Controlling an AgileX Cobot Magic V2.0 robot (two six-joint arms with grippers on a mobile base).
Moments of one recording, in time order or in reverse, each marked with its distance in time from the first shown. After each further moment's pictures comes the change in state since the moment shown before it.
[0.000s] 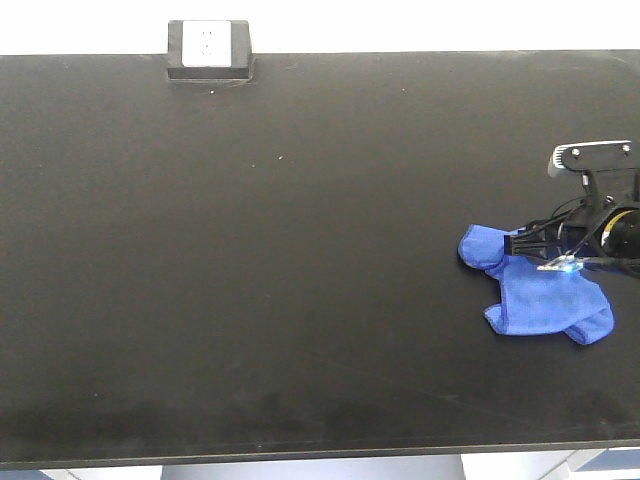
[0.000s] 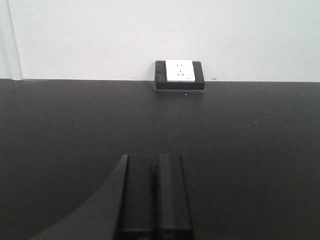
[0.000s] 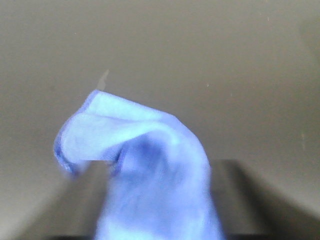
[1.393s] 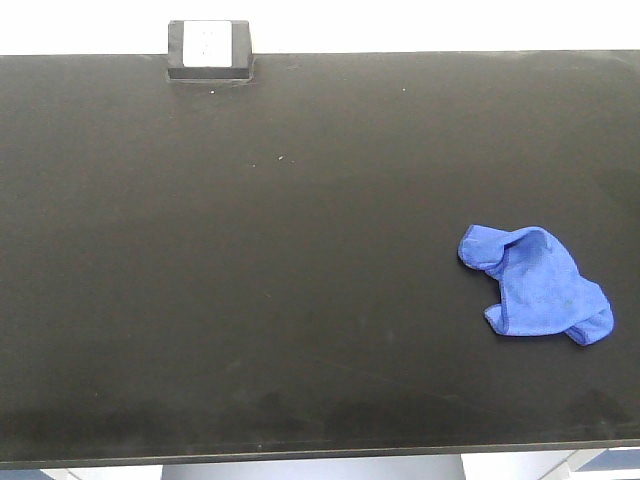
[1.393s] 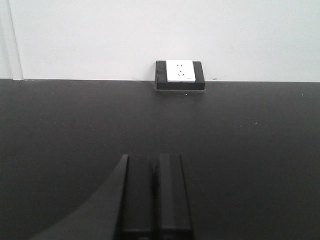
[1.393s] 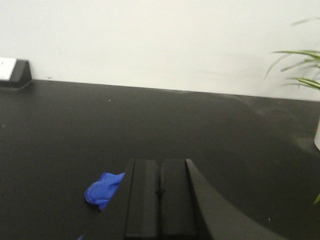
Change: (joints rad) left arm 0.000 0.000 0.000 0.000 0.000 0.000; right arm 0.000 -1.361 0.290 0.195 0.353 -0.302
